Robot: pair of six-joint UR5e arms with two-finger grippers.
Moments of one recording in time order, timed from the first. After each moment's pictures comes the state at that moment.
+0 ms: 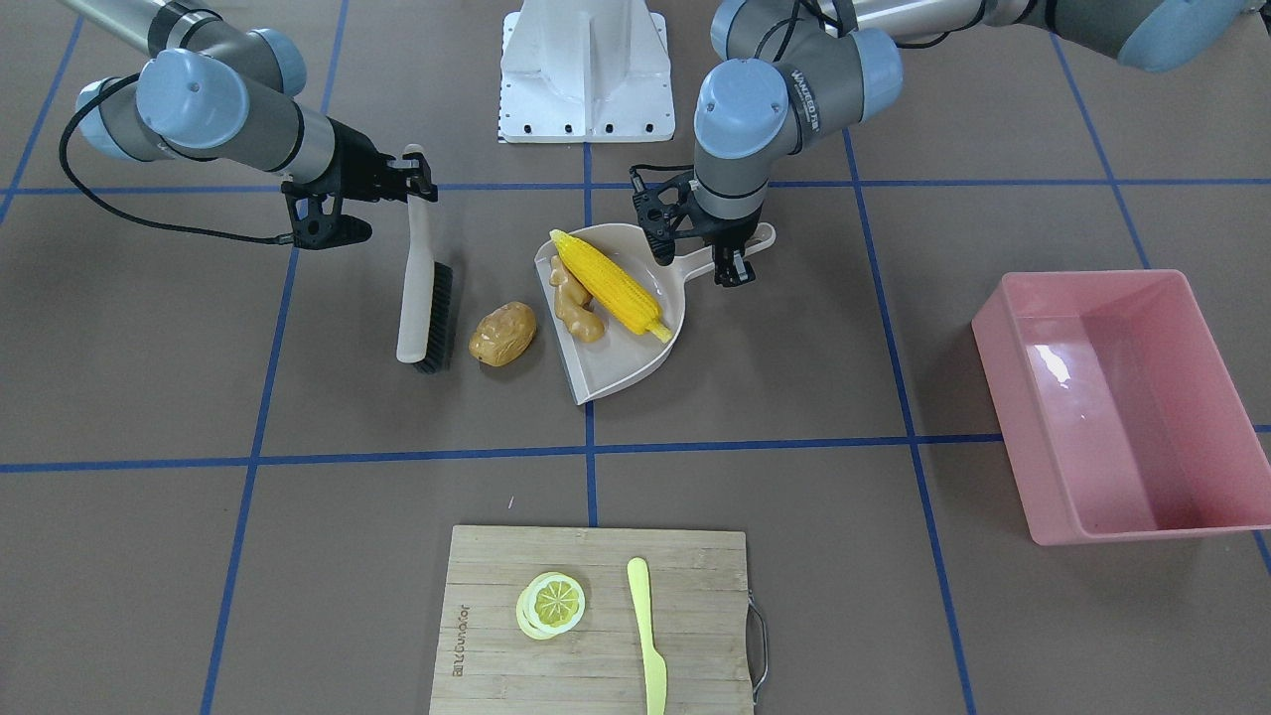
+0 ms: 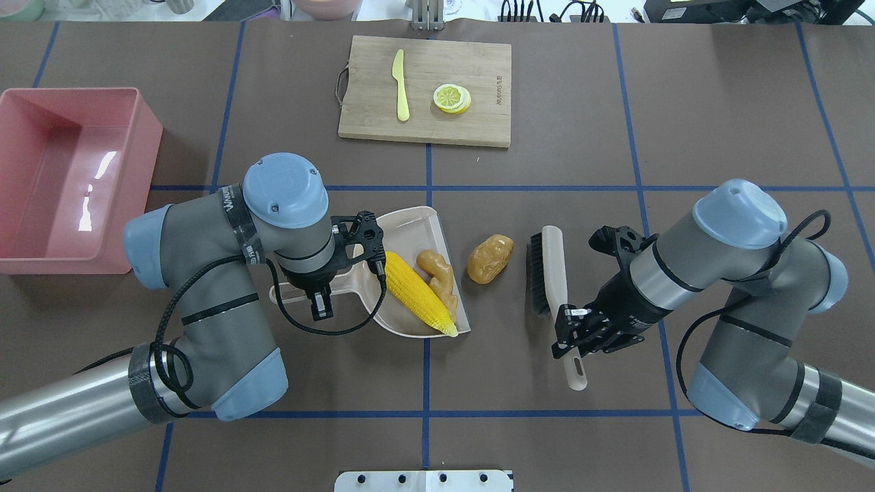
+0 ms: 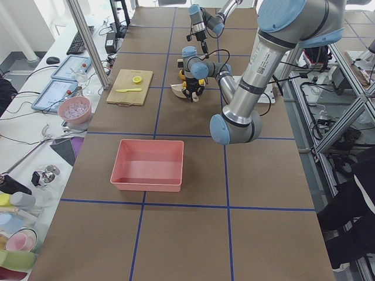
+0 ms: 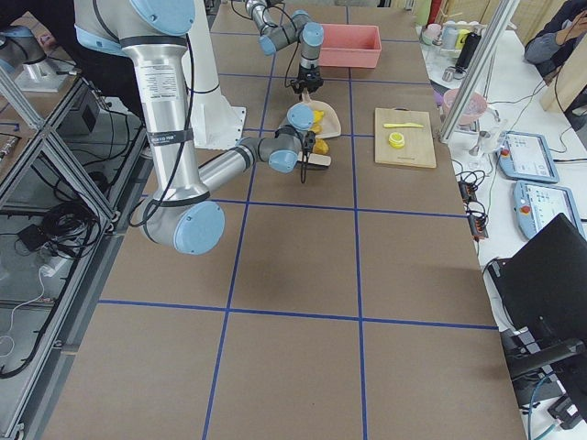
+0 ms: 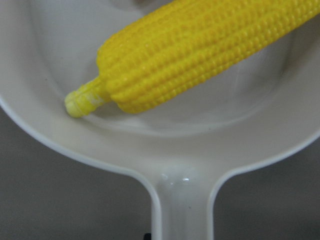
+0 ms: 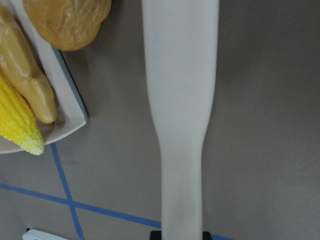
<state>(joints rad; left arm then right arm) -0.52 -2.18 -1.73 -1.41 -1.98 0.14 0.57 -1.37 1.82 -0.96 2.42 1.42</state>
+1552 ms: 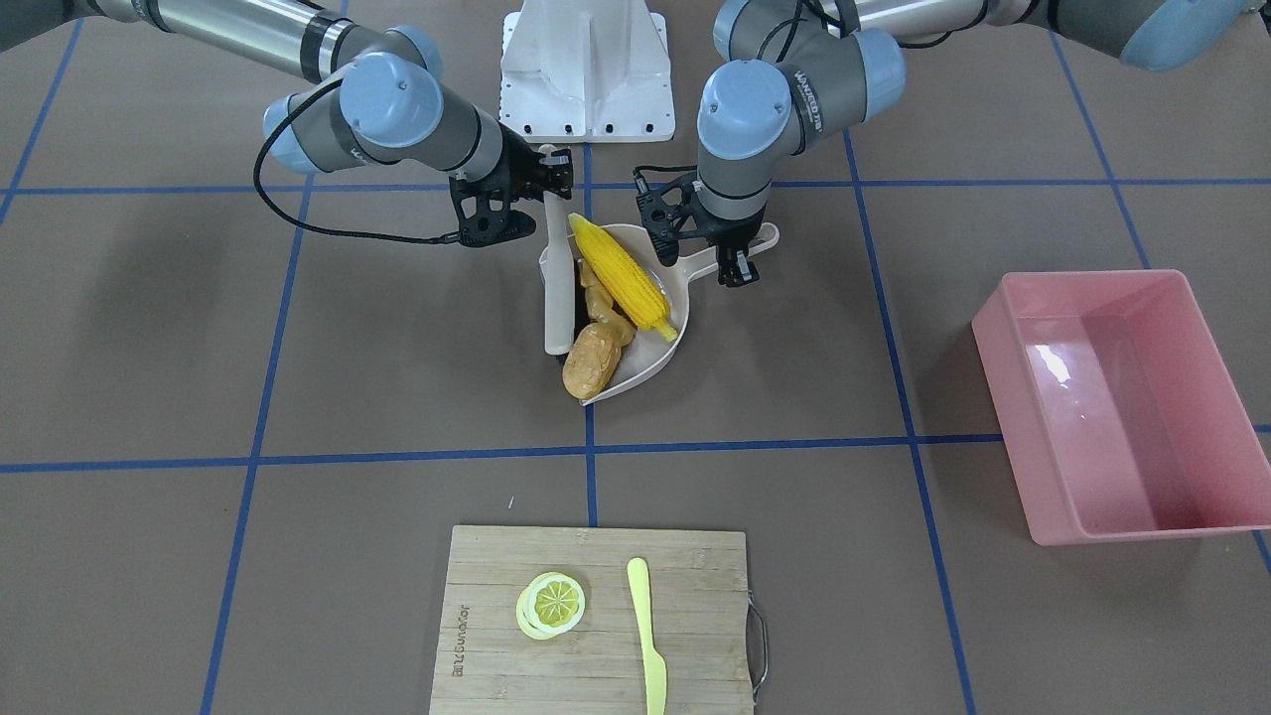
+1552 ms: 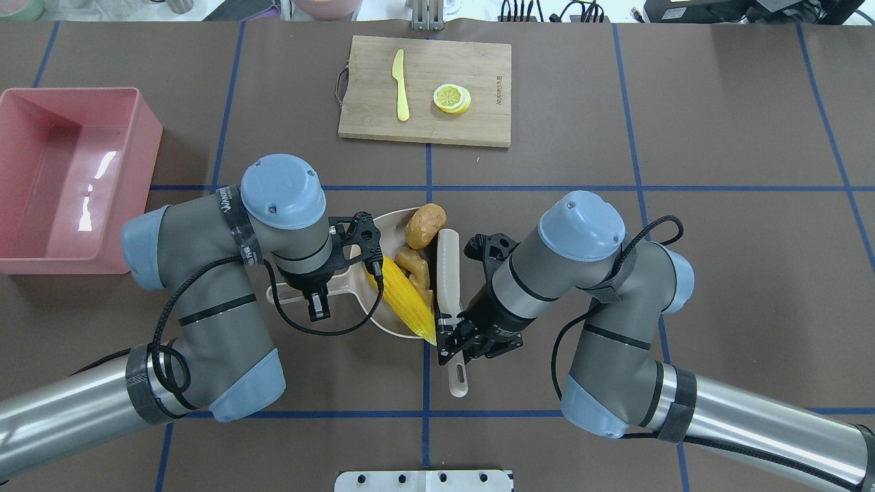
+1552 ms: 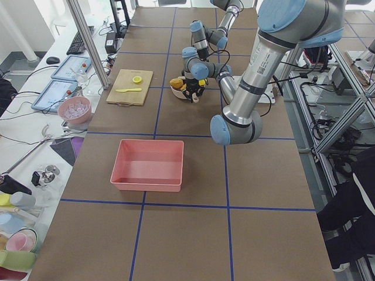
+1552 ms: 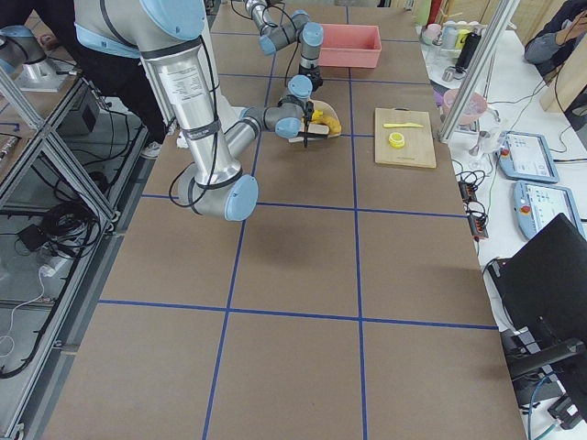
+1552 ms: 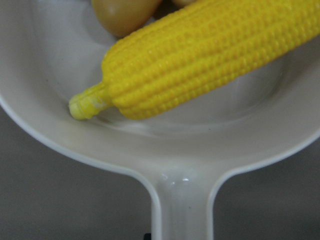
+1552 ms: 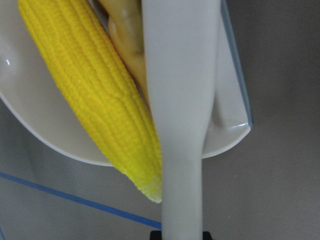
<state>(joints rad) -0.52 -2.17 -1.74 -1.40 -1.97 0.15 0.46 -1.06 1.66 -1.04 2.32 1.44</state>
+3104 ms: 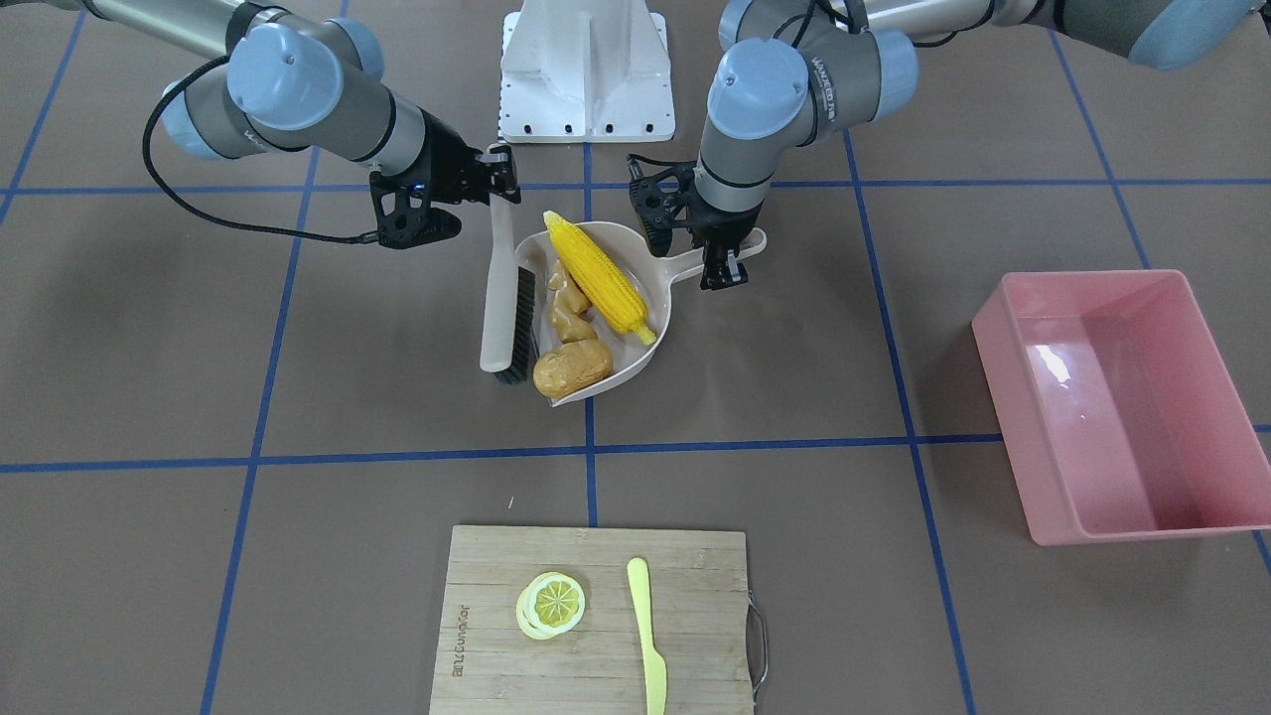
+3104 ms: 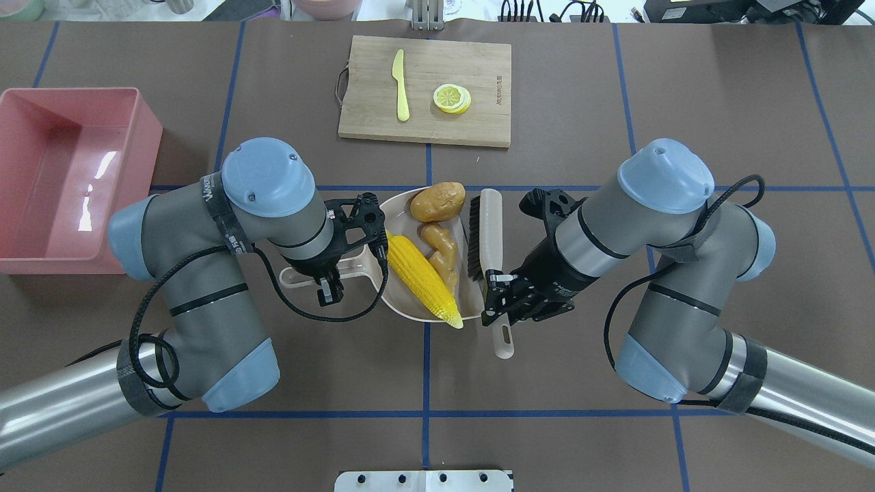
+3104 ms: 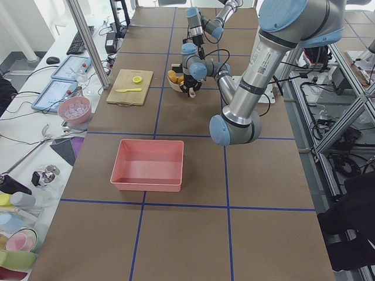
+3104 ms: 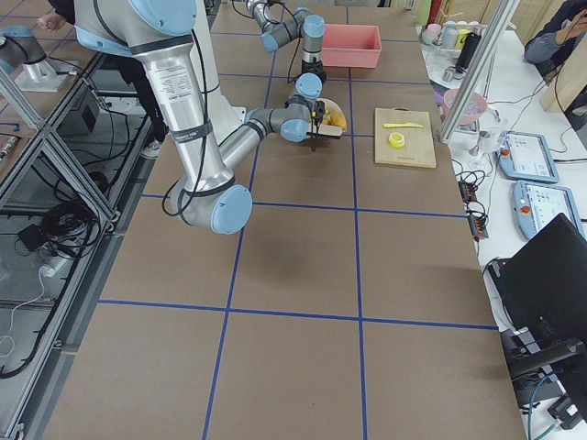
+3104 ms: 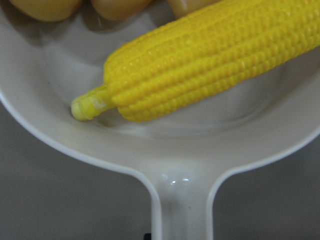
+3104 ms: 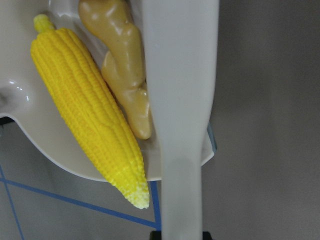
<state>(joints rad) -0.55 -2.17 -1.75 -1.55 -1.97 0.13 0.60 -1.17 1.79 -1.06 2.39 1.43</state>
